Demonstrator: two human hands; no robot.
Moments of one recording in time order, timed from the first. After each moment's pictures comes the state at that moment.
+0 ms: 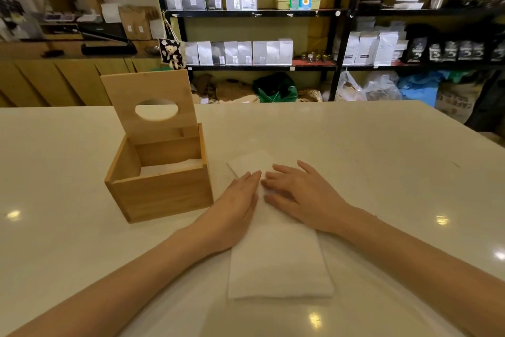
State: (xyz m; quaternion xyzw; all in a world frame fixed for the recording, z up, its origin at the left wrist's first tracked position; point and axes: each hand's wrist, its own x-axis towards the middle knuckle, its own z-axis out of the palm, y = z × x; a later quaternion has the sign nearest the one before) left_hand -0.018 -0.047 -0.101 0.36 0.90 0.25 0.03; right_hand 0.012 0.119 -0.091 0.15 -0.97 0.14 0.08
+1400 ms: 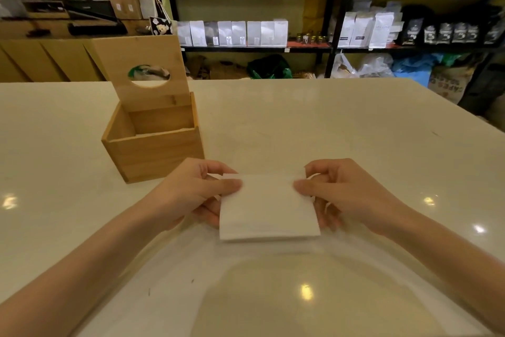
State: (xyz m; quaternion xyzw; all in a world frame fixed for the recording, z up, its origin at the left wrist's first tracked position) left_hand 0.032 -0.089 -0.060 0.12 0.76 0.58 0.27; right_hand 0.110 0.129 -0.064 -0.03 -0.80 0.60 -0.03
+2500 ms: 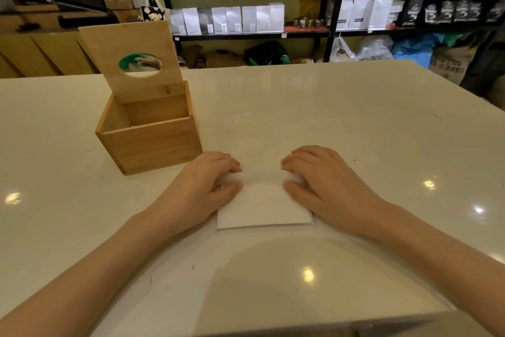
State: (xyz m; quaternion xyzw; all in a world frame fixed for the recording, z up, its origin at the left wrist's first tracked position) left_hand 0.029 -0.091 -0.090 0.39 0.88 0.25 -0.05; right_hand 0.106 0.123 -0.092 0.13 -0.97 0.12 0.15
